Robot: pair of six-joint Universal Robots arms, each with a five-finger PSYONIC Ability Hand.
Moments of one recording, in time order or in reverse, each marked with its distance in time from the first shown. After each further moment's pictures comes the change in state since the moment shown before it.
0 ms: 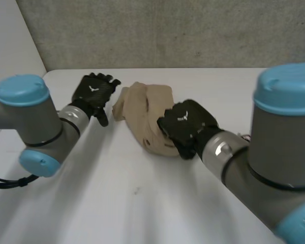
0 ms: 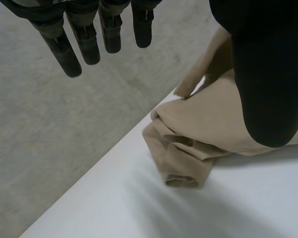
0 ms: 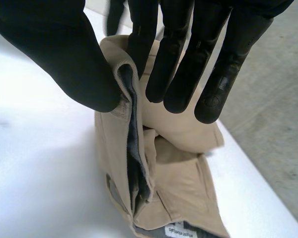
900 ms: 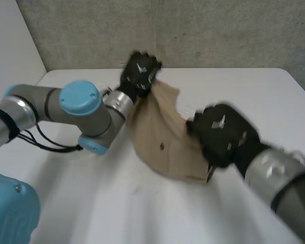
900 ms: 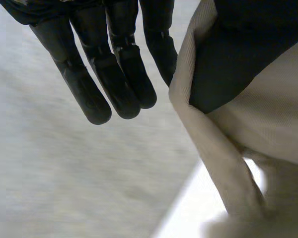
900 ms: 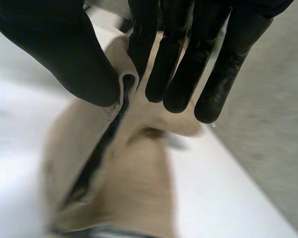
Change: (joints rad) left arm -0.163 -0.341 0.463 0.244 0.094 0.040; right arm -0.130 -0.284 0.290 -0.079 -0.050 0.023; left_hand 0.970 0.991 0.973 0.988 0.908; right_hand 0.000 0.000 0.006 0.003 0.014
